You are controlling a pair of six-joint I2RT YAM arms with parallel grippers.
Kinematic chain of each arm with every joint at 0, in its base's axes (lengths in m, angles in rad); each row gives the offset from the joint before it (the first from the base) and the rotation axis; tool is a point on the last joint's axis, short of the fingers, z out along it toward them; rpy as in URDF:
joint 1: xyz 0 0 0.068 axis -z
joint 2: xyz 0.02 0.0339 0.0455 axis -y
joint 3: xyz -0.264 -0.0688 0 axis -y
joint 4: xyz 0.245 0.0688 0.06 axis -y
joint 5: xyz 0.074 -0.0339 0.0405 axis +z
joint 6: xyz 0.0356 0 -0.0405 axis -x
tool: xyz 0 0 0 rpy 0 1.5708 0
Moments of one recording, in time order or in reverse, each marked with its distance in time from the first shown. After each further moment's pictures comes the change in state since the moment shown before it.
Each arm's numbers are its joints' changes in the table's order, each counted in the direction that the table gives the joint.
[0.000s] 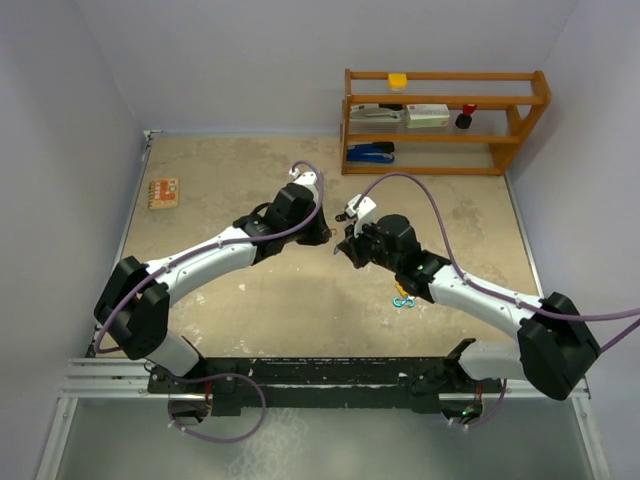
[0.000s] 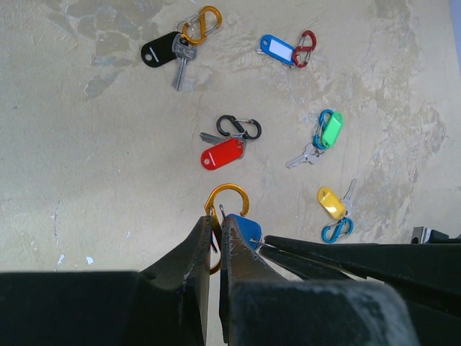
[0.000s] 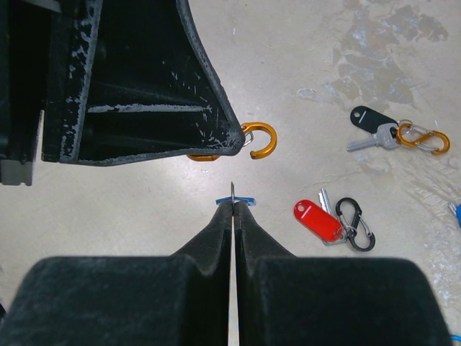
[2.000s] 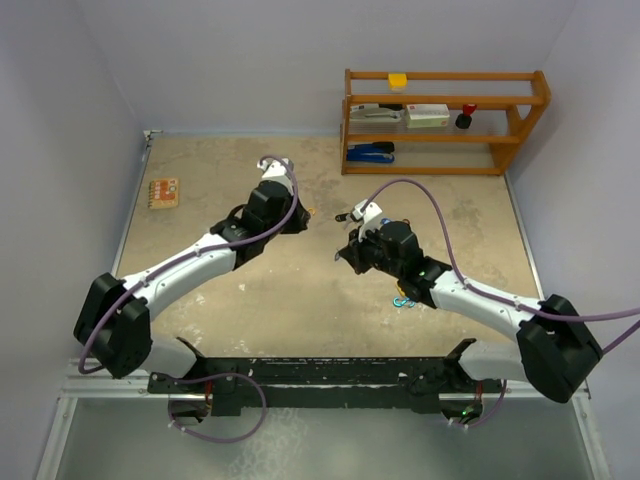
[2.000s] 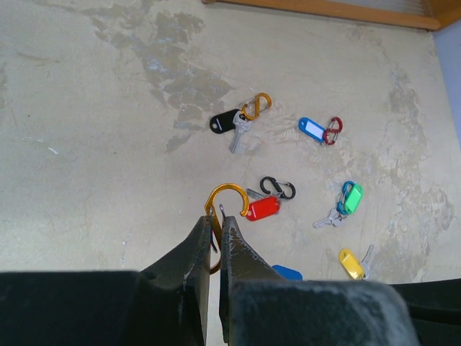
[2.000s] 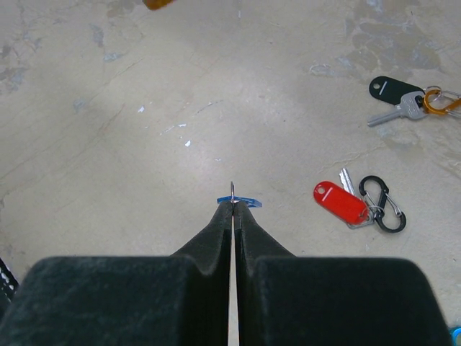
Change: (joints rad) left arm -0.092 0.137 -0.105 0.111 0.133 -0.007; right arm 0.006 0.012 -0.069 0.050 0.009 -0.113
